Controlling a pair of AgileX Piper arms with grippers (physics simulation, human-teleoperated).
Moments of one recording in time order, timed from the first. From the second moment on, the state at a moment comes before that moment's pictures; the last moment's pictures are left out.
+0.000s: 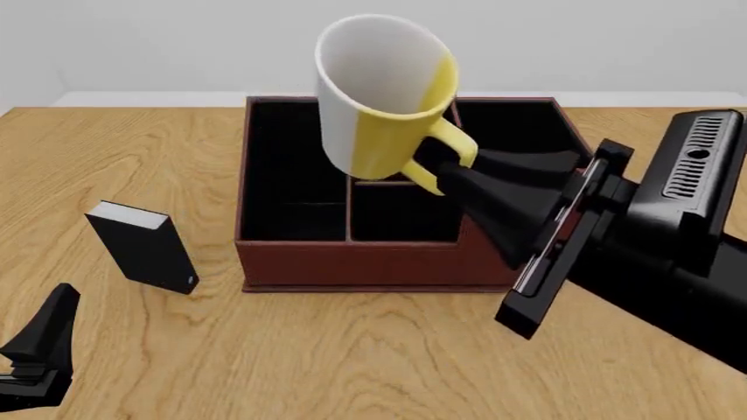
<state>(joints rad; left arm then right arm) 0.00 0.00 -0.01 0.01 0.00 0.91 0.84 -0.59 -0.22 -0.15</state>
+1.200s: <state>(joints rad) 0.00 0.00 -0.01 0.01 0.00 0.71 0.75 -0.58 -0.15 -0.14</state>
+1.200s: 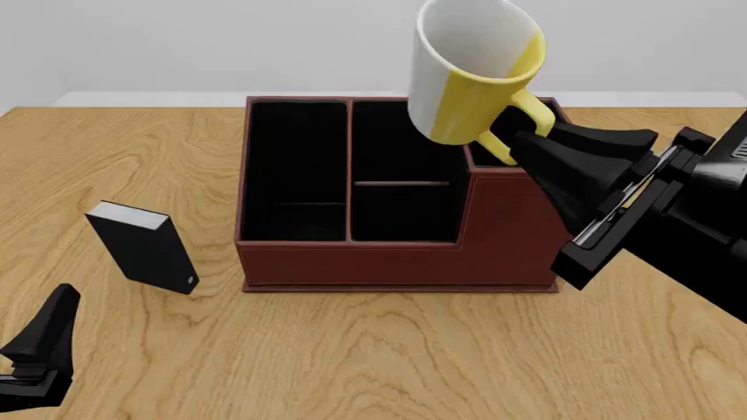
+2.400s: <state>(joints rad) 0.00 0.00 -0.01 0.01 0.00 0.53 0.71 -0.55 -0.16 -0.18</state>
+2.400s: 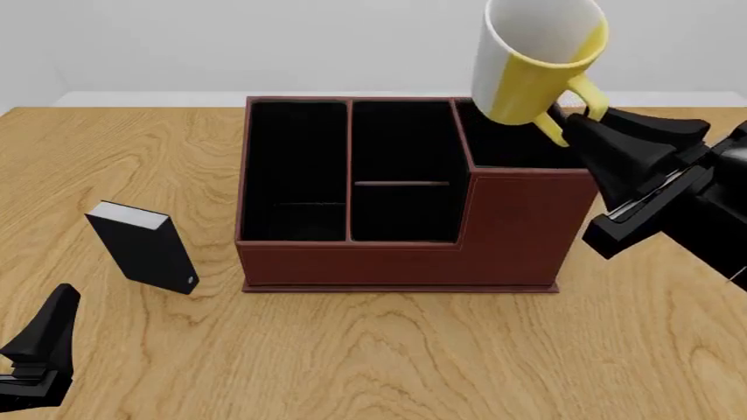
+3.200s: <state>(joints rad) 0.00 0.00 -0.01 0.01 0.00 0.41 0.69 -0.56 -0.13 -0.16</state>
